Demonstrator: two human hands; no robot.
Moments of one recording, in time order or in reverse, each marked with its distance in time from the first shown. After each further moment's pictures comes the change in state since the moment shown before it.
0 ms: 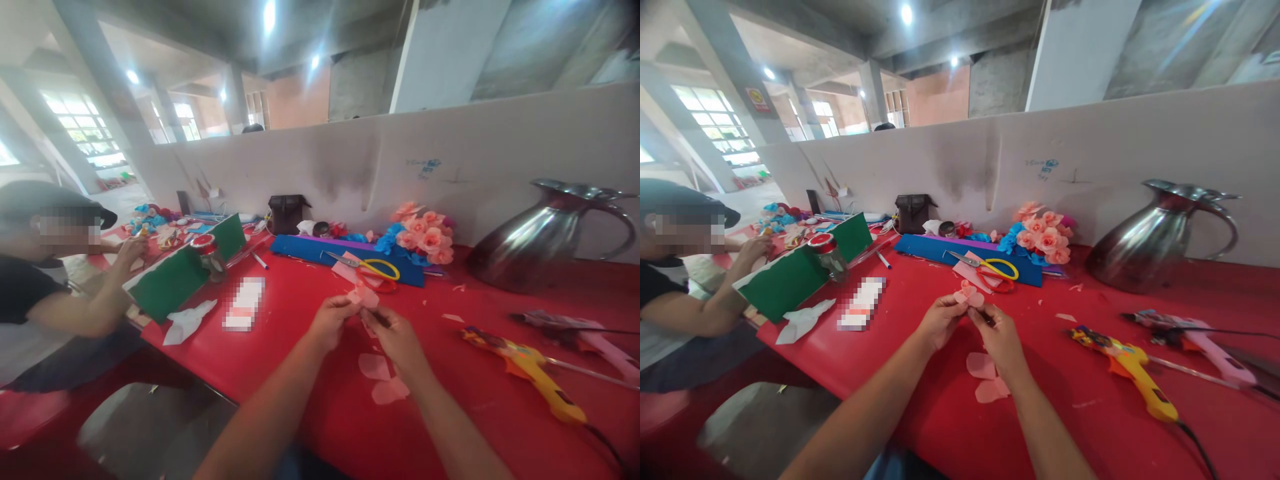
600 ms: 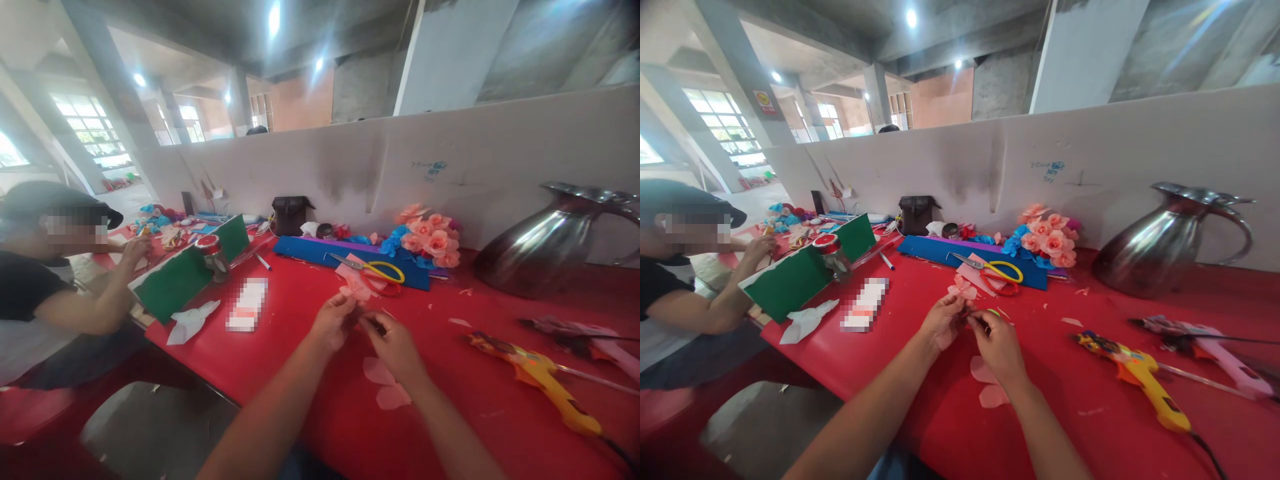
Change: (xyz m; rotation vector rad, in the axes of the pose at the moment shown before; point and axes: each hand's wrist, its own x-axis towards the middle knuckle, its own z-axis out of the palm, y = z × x) left_hand 0.002 0.003 -0.002 -0.186 0.097 -0.088; right_hand -0.001 0.009 0.001 -0.389 -0.072 -0.174
